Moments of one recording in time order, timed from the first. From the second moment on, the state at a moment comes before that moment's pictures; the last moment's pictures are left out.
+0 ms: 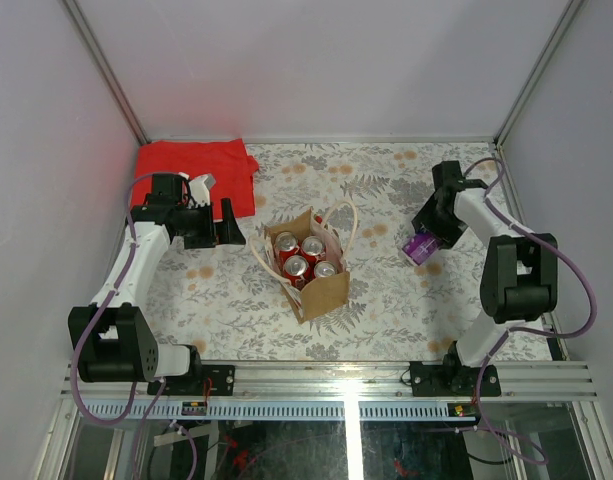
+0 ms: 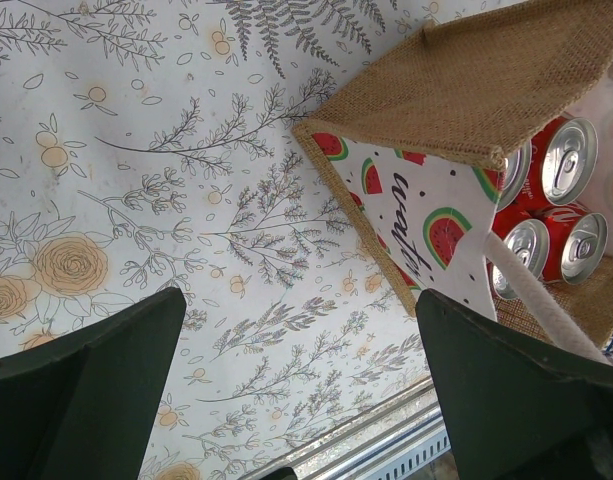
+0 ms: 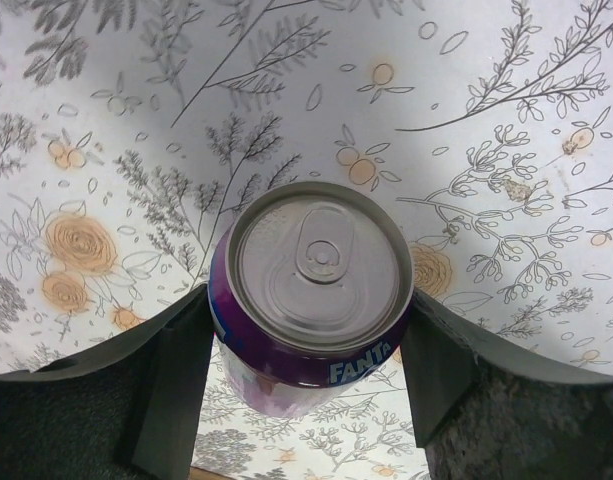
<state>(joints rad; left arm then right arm) 0.03 1.33 1.07 -0.76 0.53 -0.10 0.05 1.73 1.24 -0.78 0.16 0.76</state>
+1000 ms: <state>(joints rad) 0.03 1.33 1.07 -0.81 0.50 -0.05 0.46 1.34 0.78 -0.24 0.86 0.48</state>
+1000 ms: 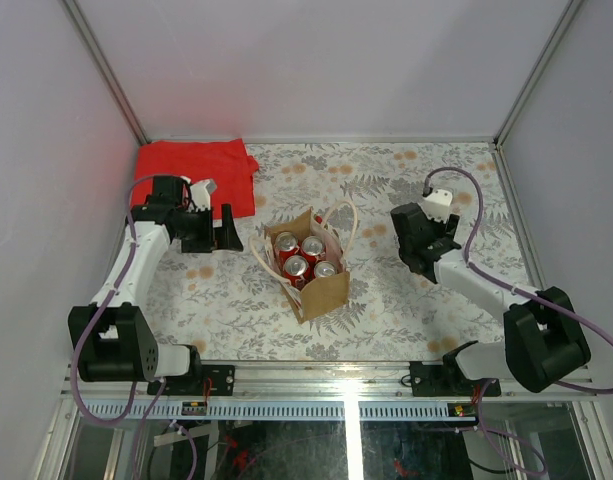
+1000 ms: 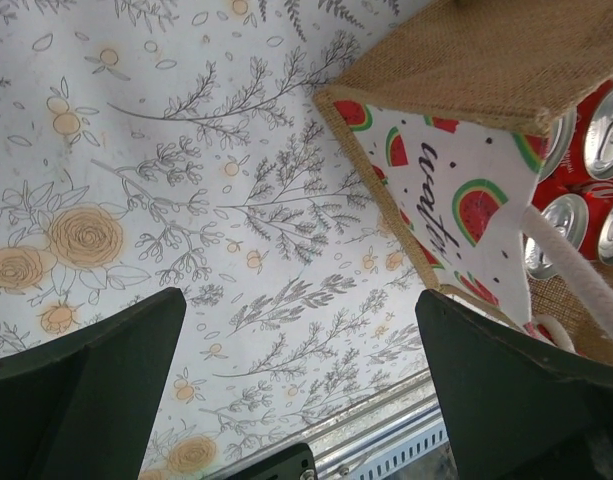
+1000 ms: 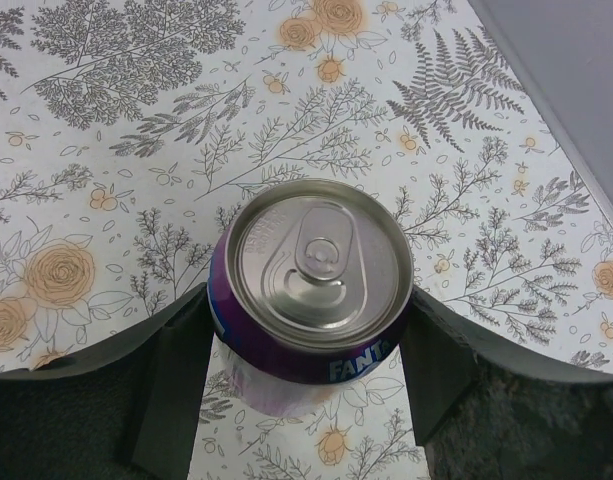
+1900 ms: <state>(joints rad) 0.02 1.51 1.13 -0.88 0.44 0.00 0.55 1.61 0.55 0.61 1.04 0.24</state>
